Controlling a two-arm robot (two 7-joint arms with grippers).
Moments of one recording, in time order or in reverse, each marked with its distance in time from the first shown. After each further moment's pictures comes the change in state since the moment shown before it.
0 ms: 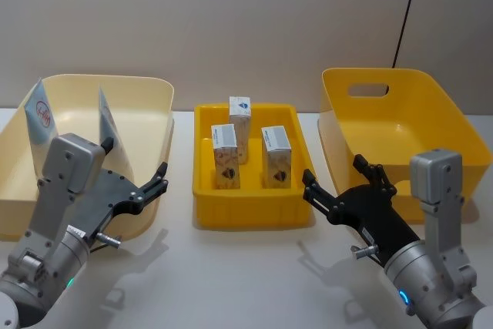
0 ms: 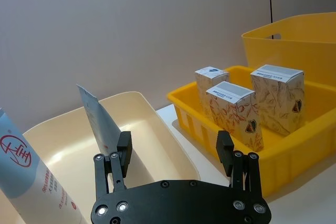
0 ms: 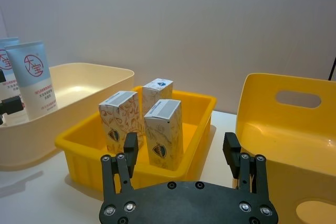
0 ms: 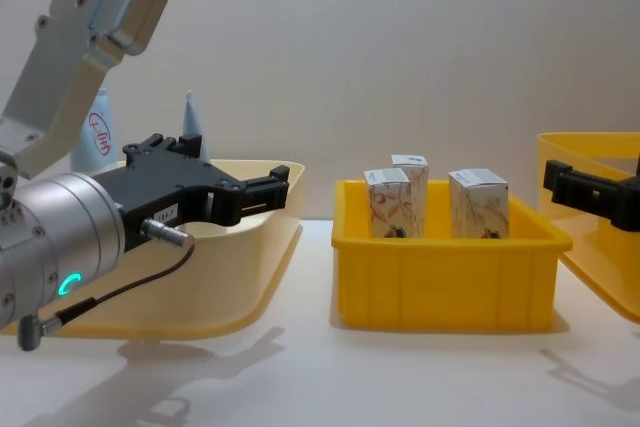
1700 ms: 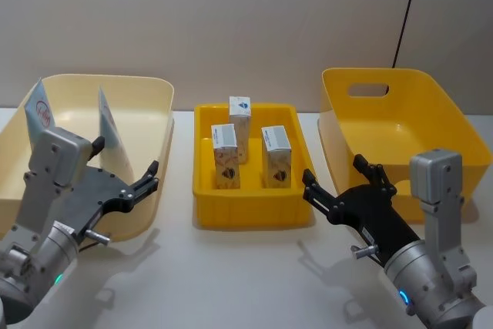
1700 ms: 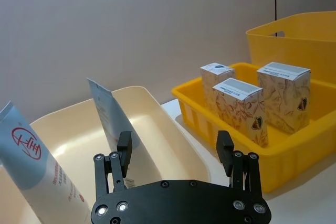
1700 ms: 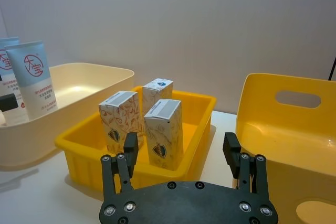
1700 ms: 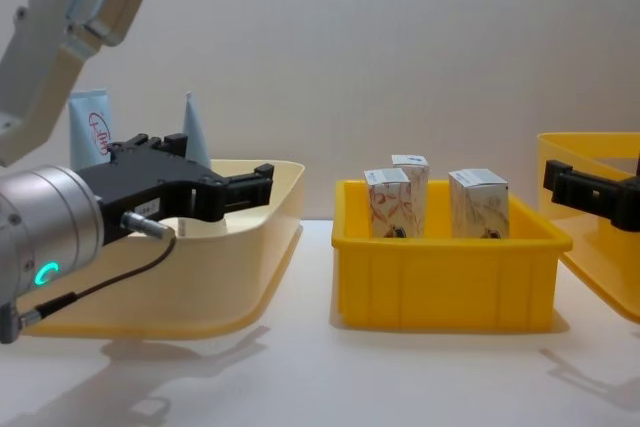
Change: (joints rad) left arm 0.006 0.011 -0.033 -0.016 -0.030 0.037 -0.028; right arm 0.000 0.000 0.000 0.000 0.000 0.000 0.000
